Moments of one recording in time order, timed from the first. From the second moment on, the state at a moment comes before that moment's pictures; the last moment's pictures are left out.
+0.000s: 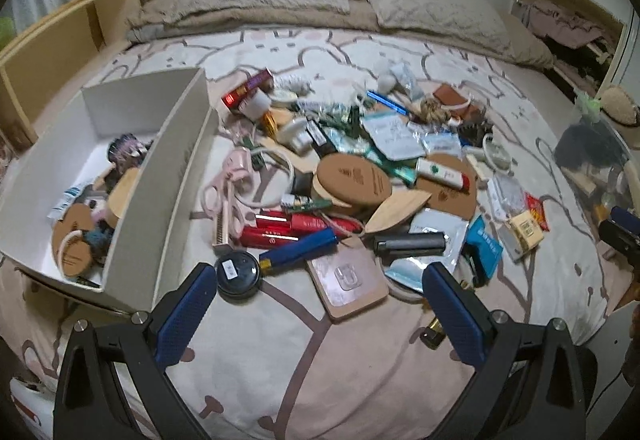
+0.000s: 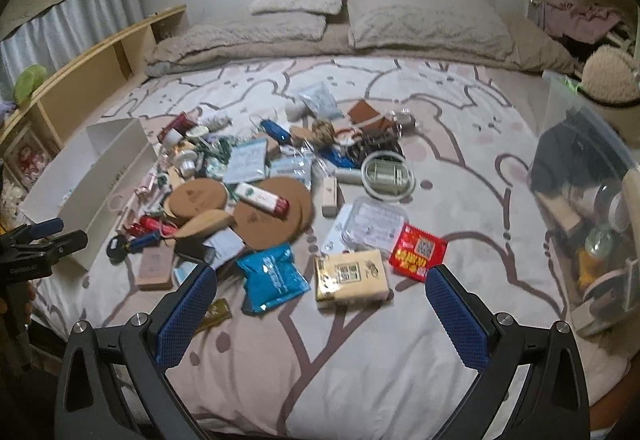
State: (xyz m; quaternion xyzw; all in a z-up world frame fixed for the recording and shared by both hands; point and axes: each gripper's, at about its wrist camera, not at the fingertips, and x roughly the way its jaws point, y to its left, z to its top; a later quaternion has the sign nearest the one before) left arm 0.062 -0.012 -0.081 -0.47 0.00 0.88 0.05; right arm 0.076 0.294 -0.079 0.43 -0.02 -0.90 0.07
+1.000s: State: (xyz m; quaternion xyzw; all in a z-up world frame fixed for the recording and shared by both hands) left arm 0.045 -0.039 -0.163 -0.44 0.04 0.89 -0.06; right arm 0.039 0.294 -0.177 0.50 -0.01 -0.86 0.10
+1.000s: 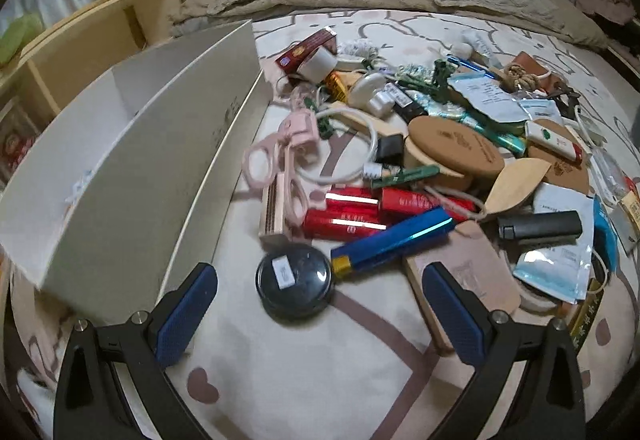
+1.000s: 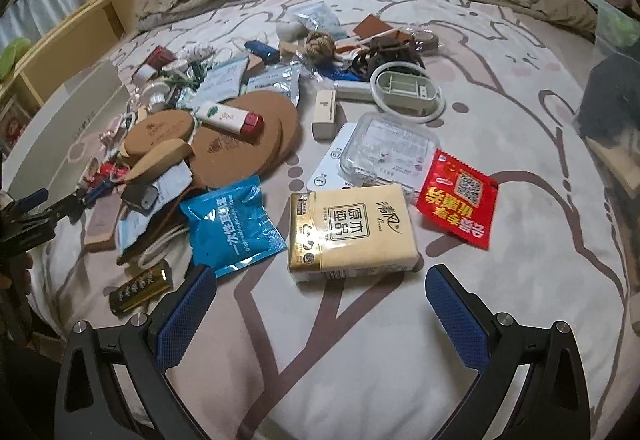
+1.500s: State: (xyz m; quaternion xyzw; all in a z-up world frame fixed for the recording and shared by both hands) left arm 0.047 -0.048 -0.204 -0.45 0.00 0.89 -0.07; right arm 0.020 0.285 -0.205 0.51 0.10 -0.85 0.11
